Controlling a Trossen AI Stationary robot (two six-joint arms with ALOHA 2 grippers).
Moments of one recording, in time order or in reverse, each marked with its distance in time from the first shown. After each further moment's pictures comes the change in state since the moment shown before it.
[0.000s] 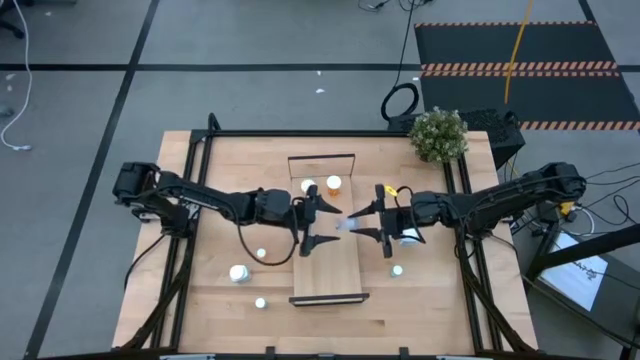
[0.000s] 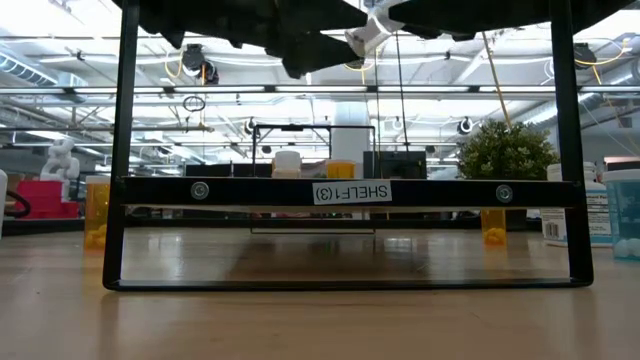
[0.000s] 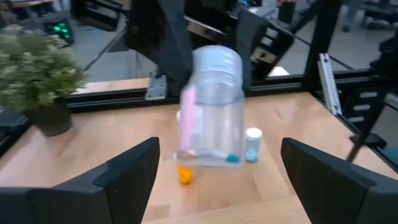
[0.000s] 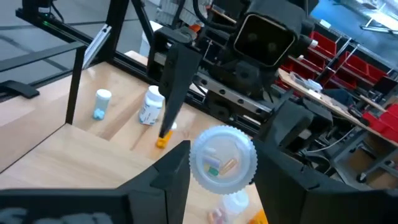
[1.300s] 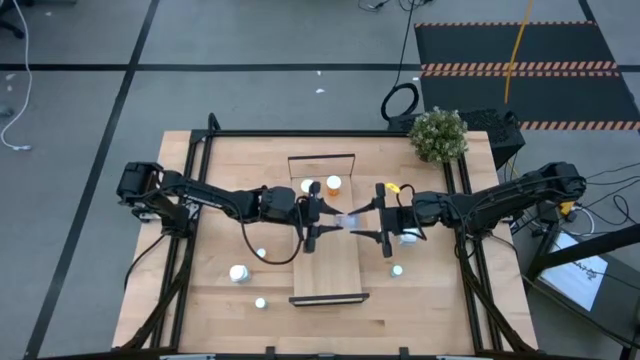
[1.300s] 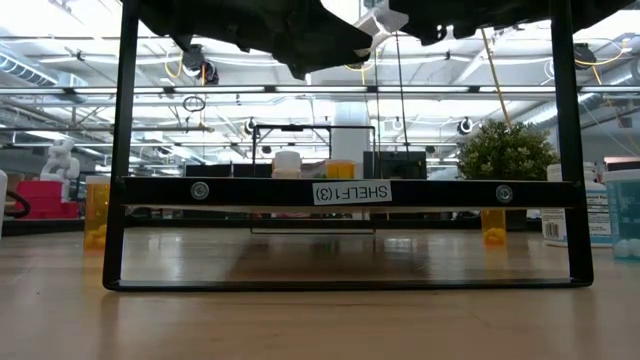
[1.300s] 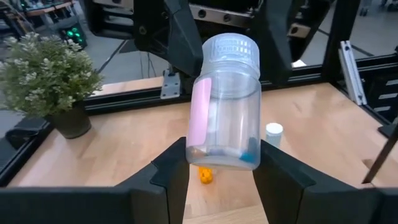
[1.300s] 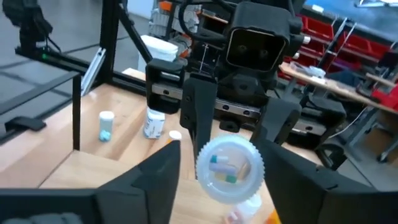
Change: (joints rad) left arm 0.026 0.023 0.029 -0.021 -0.026 0.068; right arm 0.002 -0.001 0.000 0.020 0.012 0.163
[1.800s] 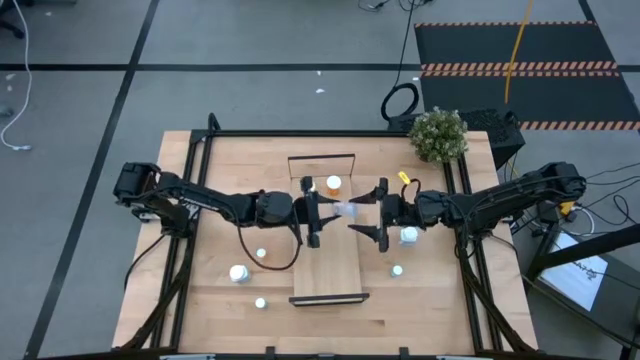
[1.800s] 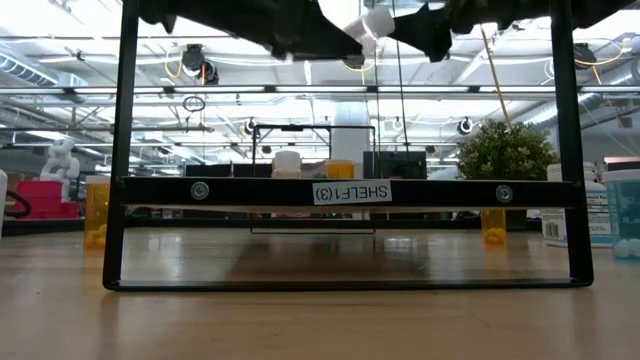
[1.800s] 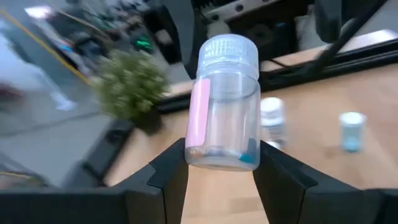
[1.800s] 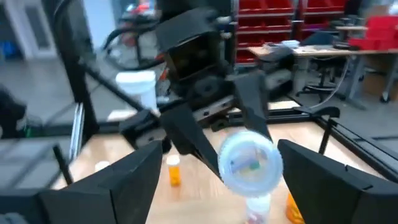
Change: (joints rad) left arm -0.060 -0.033 -0.001 -0.006 -0.333 0.171; right arm 0.000 -0.001 -0.001 0.066 0.142 0.351
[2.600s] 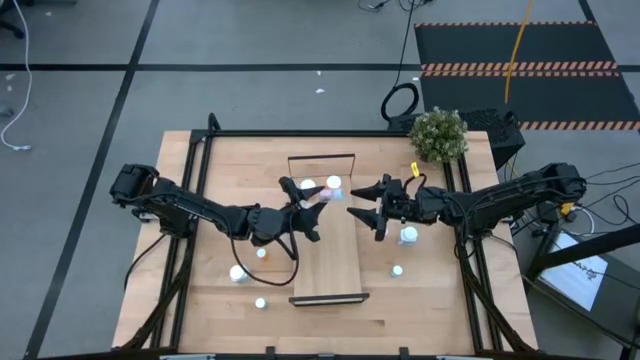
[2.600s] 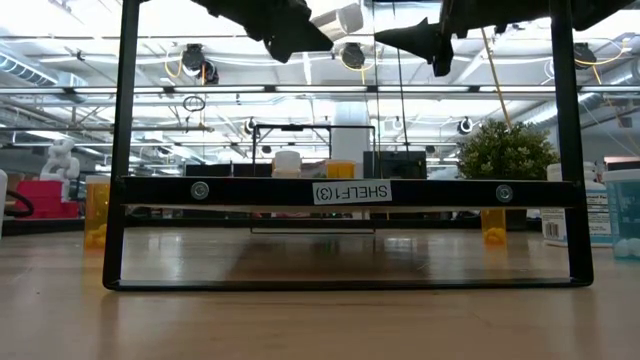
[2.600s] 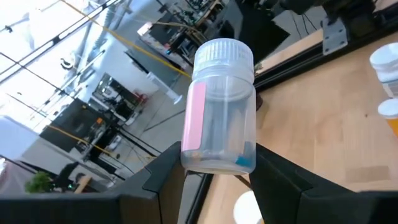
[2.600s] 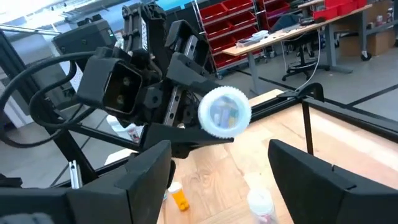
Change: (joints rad) left arm -0.123 -0.002 0.001 0.071 -0.530 0.379; right arm -0.035 0.003 0.000 0.033 0.084 0.277
